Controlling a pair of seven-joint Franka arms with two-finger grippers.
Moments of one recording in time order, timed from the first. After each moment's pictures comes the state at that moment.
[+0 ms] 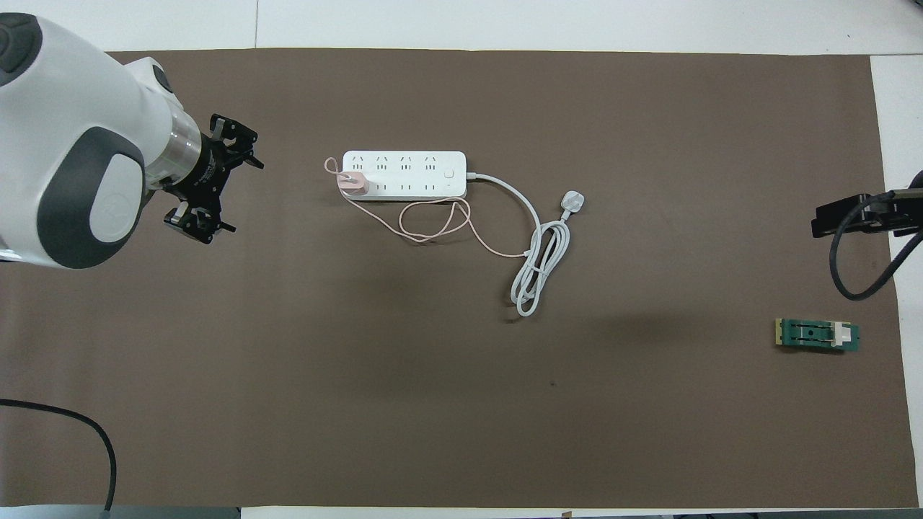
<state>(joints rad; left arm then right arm) -0.18 0.24 -0.09 -1.60 -0.05 1.84 -1.45 -0.17 -0.03 0.09 -1.72 -0.03 1.66 0.02</state>
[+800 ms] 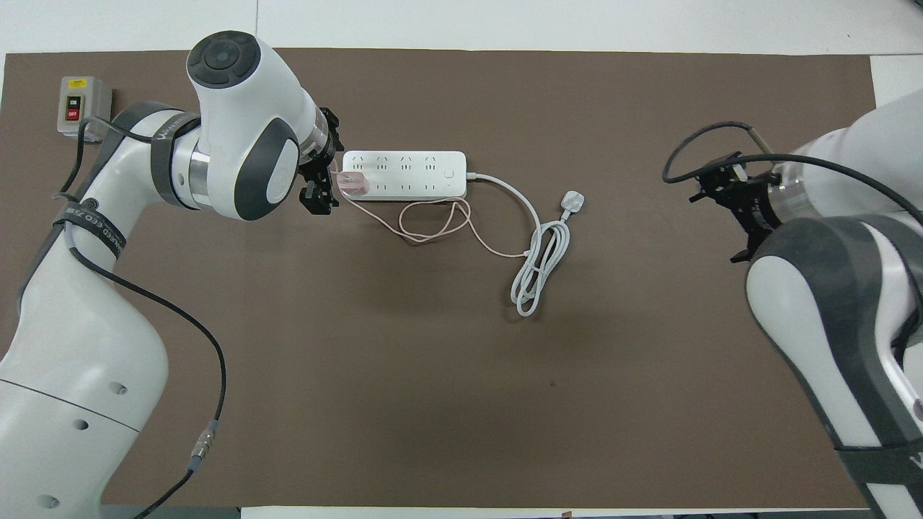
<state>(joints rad) -0.30 0.58 -0.09 -1.41 -0.02 1.99 -1.80 0.03 0.04 0.11 -1.84 0.07 1.90 1.23</state>
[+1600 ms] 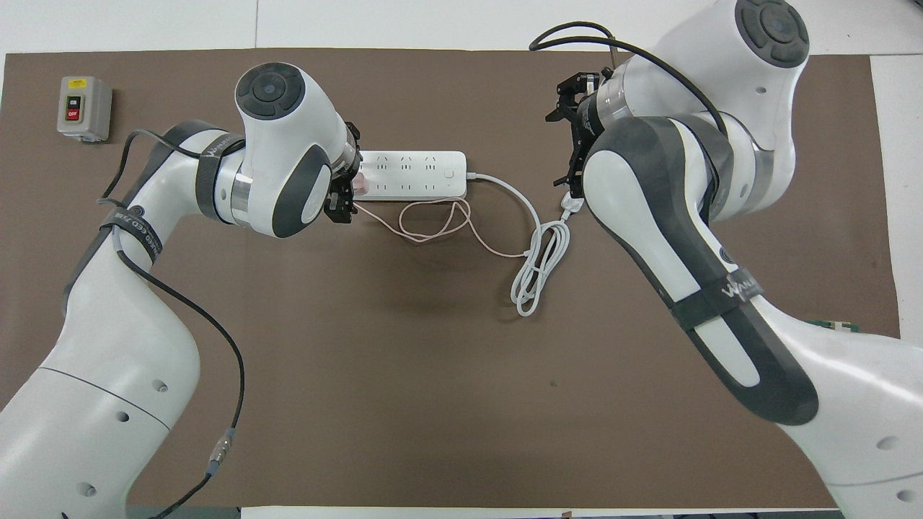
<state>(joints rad) -0.33 0.59 -0.09 -1.48 0.01 2.08 -1.83 0.20 0.52 0.11 -1.33 0.26 1.99 1.69</state>
